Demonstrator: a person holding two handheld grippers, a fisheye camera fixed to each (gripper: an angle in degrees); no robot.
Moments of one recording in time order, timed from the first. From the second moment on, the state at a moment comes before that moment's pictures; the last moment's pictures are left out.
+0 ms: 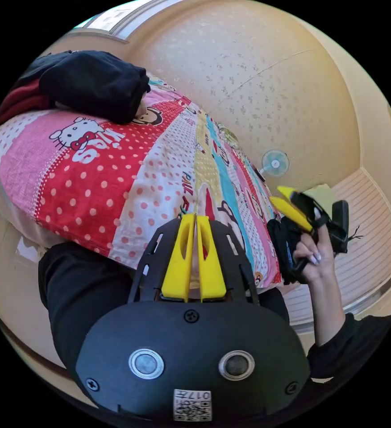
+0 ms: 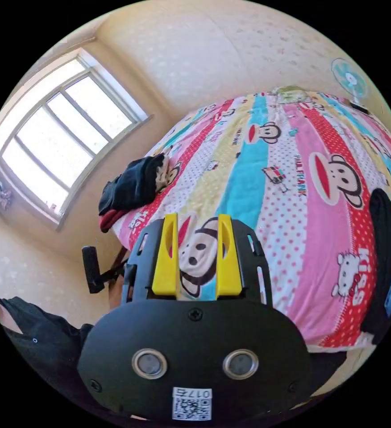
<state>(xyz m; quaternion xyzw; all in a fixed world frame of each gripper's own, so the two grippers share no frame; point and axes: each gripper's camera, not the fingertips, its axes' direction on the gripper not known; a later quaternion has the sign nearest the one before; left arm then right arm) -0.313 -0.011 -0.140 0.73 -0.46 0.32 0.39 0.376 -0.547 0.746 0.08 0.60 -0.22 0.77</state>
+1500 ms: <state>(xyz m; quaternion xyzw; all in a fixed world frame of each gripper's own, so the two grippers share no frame) -0.256 0.110 -0.062 0.73 -0.40 0.39 0.40 0.342 -0.528 0.662 -0.25 0.35 -0.14 0.89</state>
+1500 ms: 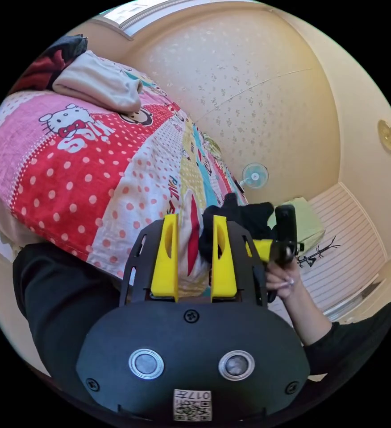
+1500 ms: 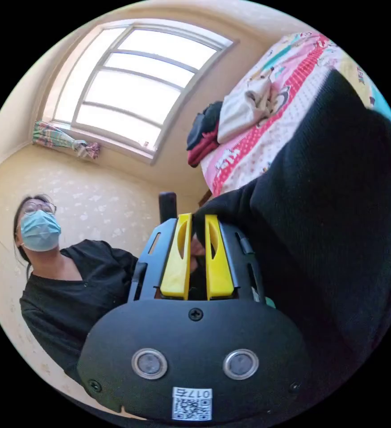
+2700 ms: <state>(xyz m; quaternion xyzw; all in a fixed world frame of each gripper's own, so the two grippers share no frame) -0.269 0.169 -0.003 0.80 -0.30 0.43 0.29 0.337 -0.349 0.672 -0.22 0.43 -0.17 0.86</state>
